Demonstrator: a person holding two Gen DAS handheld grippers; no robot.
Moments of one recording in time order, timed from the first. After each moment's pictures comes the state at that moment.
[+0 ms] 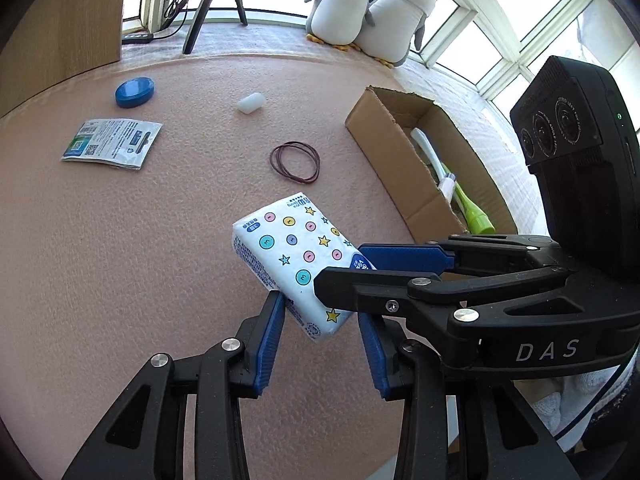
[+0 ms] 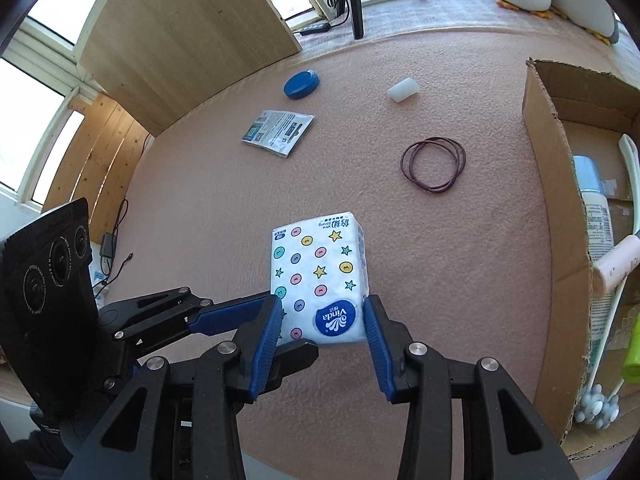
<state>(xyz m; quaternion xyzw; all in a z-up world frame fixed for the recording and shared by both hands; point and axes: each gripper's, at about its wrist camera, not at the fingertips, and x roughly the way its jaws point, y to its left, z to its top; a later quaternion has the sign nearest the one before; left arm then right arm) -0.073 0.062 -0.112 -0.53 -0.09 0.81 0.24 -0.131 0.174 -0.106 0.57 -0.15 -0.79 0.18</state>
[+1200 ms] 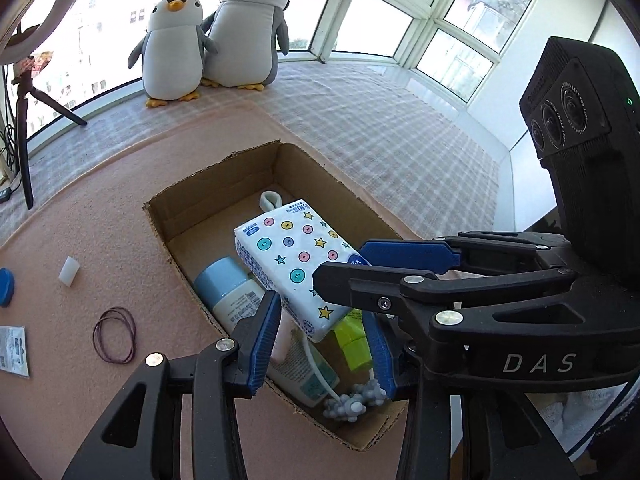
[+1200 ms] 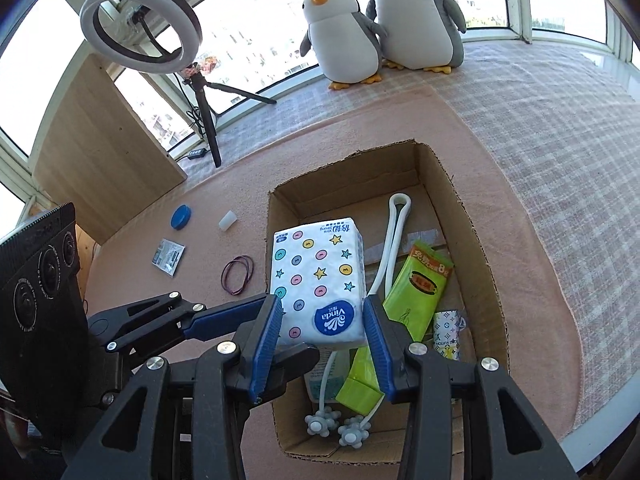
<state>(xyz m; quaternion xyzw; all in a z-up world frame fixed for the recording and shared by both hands) -0.151 0.279 -0.072 -0.49 0.02 0.80 0.34 -0.132 0.353 -0.064 0.50 -0.18 -0.84 0.02</state>
